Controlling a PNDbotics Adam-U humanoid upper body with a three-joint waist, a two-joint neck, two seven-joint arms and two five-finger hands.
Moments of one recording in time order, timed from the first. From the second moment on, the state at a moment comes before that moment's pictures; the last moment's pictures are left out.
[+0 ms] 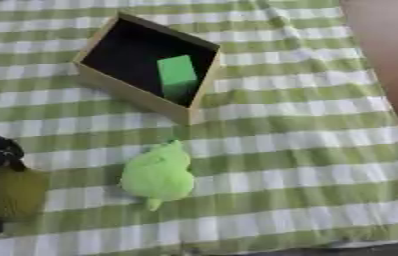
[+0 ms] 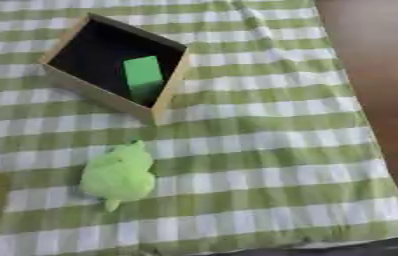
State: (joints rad) left arm -0.16 1.16 -0.27 -1.96 -0.70 -0.19 -0.44; right arm -0.17 -0.84 -0.24 -1.99 -0.54 -0.49 0.51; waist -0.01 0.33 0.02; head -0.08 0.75
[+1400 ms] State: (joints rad) left arm -0.23 1.12 -0.20 -1.99 -0.60 -0.24 -0.20; right arm -0.14 -0.82 -0.27 -1.97 -0.53 -0.46 0.54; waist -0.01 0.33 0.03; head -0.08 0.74
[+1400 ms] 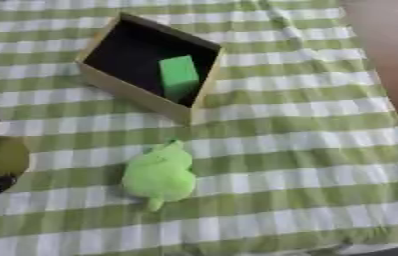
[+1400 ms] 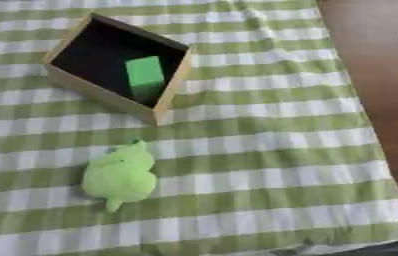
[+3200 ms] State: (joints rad) left arm -0.86 0.87 -0.33 -1.83 -0.28 -0.28 -0.31; right arm -0.15 -0.82 -0.26 -1.95 -0.54 -0.45 0.61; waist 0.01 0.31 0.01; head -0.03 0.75
